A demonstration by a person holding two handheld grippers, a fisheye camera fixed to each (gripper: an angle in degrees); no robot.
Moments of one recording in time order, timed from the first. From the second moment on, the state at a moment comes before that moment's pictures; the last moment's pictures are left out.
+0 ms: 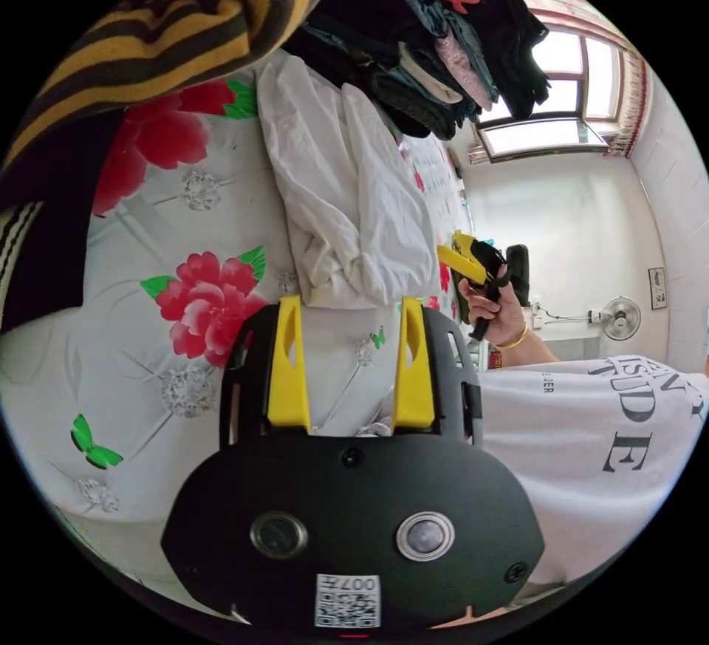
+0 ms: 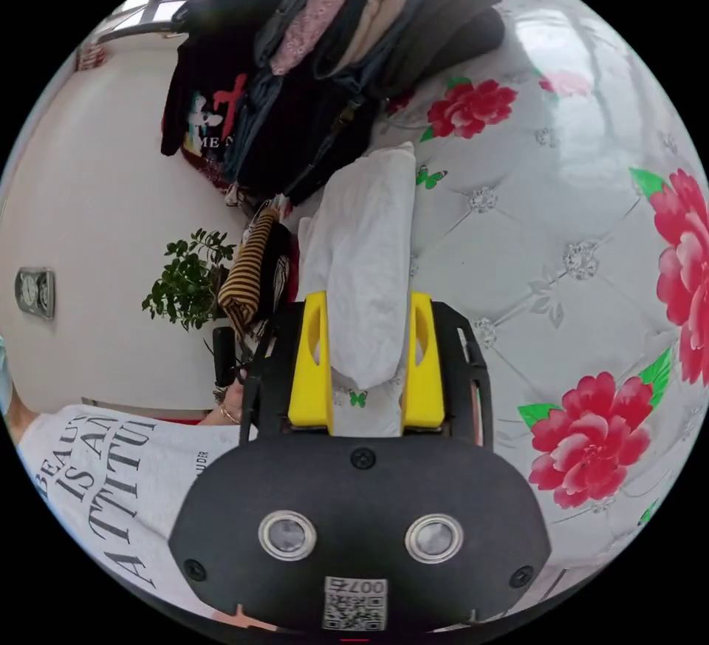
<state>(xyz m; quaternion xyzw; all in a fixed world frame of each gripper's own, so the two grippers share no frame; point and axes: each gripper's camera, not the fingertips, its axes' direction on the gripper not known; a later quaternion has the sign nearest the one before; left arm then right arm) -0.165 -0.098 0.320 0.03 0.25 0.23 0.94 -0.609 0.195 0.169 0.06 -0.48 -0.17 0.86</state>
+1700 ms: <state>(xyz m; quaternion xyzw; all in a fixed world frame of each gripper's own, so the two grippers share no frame) 0.074 -0.022 0.243 0.14 0.02 0.40 0.90 -0.094 0.295 0.251 0.34 -0.42 0.28 0.80</state>
